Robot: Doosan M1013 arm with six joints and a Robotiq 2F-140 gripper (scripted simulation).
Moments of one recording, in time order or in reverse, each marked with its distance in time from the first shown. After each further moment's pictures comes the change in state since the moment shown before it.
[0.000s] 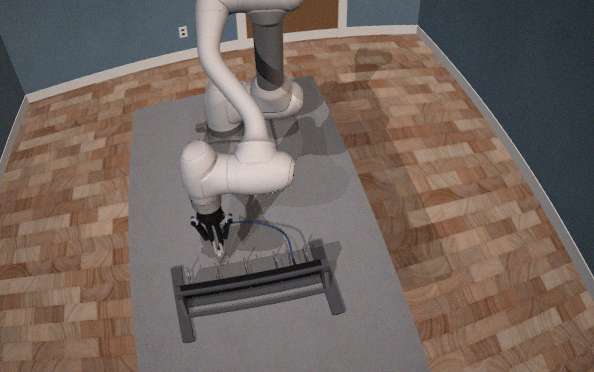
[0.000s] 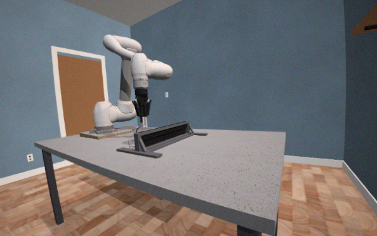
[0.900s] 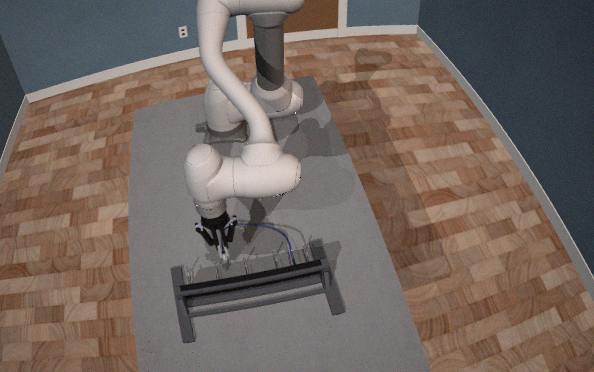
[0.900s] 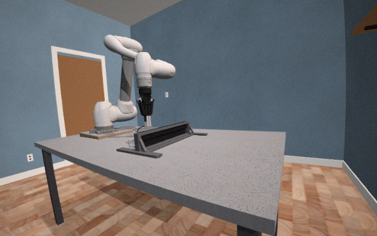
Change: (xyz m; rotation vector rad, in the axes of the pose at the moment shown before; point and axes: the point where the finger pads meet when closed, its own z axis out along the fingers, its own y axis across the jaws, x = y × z) arm -0.019 0.015 -0.004 -0.001 0.001 -0.147
